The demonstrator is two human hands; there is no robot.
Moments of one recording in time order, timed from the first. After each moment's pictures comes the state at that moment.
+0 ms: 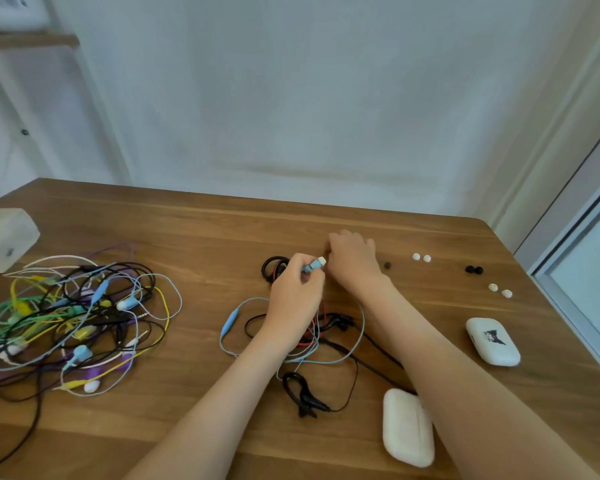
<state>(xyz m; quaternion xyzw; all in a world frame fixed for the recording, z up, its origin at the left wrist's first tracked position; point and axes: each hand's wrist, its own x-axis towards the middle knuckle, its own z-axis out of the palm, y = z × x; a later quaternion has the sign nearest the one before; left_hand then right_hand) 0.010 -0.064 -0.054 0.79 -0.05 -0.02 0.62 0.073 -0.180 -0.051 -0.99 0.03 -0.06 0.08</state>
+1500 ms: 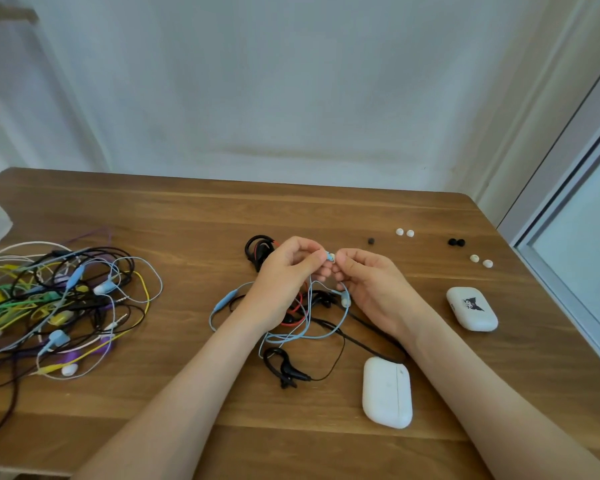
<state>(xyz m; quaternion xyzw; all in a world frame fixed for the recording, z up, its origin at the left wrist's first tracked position) 0.010 -0.066 -0.064 0.65 -0.13 -0.12 0.74 -0.026 -0.213 -0.057 -0.59 0.06 0.04 0.80</state>
